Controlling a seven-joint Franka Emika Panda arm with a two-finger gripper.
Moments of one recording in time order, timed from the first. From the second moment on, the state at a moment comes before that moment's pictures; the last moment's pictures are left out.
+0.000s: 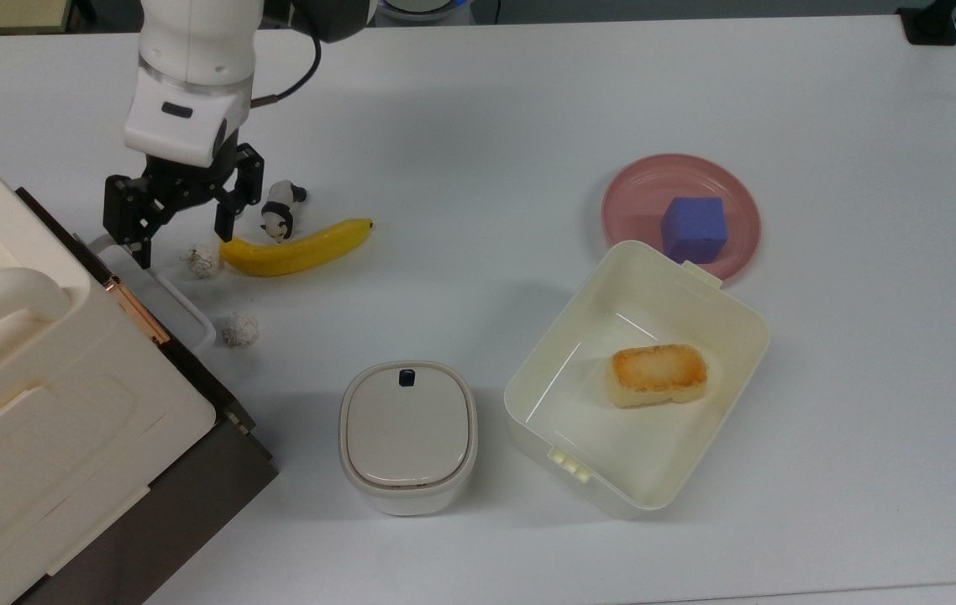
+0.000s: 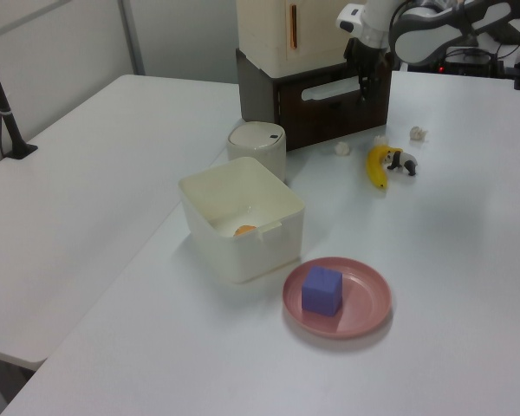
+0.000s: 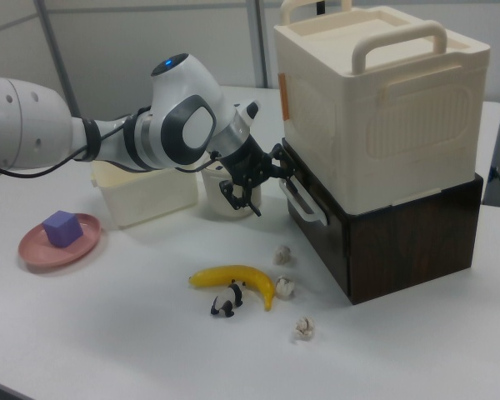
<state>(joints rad) -0.12 0.26 -0.11 -1.78 -0.33 2.42 -0.74</state>
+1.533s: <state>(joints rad) -0.09 0.32 -0.10 -1.74 -0.49 2.49 -0.56</state>
